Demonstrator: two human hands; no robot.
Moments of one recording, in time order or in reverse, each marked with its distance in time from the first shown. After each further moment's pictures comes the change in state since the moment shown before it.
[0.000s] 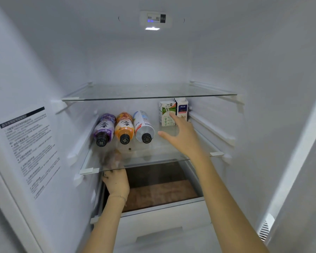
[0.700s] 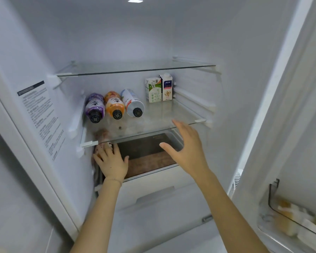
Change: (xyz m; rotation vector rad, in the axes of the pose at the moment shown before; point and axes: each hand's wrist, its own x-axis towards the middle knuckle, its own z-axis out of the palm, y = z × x) left_hand -0.040 -0.023 -0.017 0.041 -0.087 0.189; right_hand -0.157 -0.016 -0.007 0.022 0.150 0.029
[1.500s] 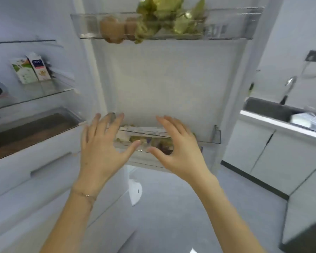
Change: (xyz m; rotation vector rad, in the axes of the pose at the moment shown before) left_hand -0.376 0.203 -0.197 -0.591 0.170 0.773; right_hand -0.322 -0.017 -0.330 -0.412 0.174 0.157
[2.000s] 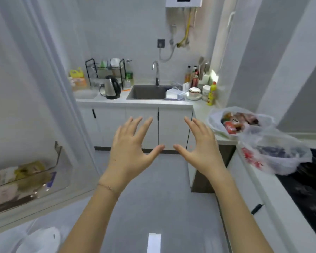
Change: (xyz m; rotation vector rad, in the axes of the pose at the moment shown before) left_hand -0.015 0.368 0.127 -0.550 -0.386 0.663; right_hand -0.192 0.195 -0.266 -0.434 0.281 0.748
